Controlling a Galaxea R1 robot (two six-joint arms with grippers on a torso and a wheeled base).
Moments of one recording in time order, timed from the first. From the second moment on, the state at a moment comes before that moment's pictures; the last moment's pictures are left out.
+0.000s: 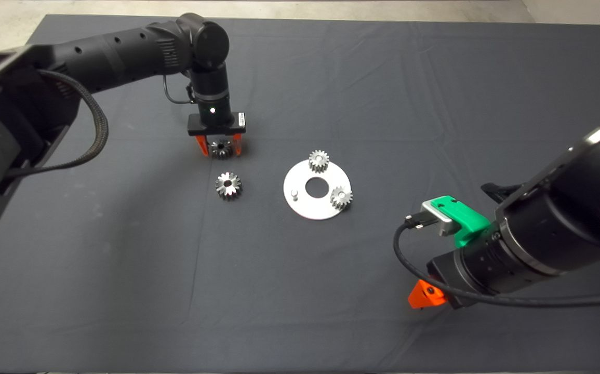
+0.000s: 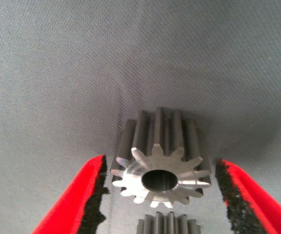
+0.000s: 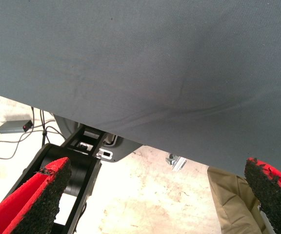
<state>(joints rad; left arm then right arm) -0.44 2.86 -2.06 0.10 1.52 -0.97 0.50 2.49 -0.50 -0.04 -1.53 1.73</state>
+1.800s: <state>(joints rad) -0.43 2.86 -2.03 0.10 1.52 -0.97 0.50 2.49 -0.50 -0.04 -1.53 1.73</state>
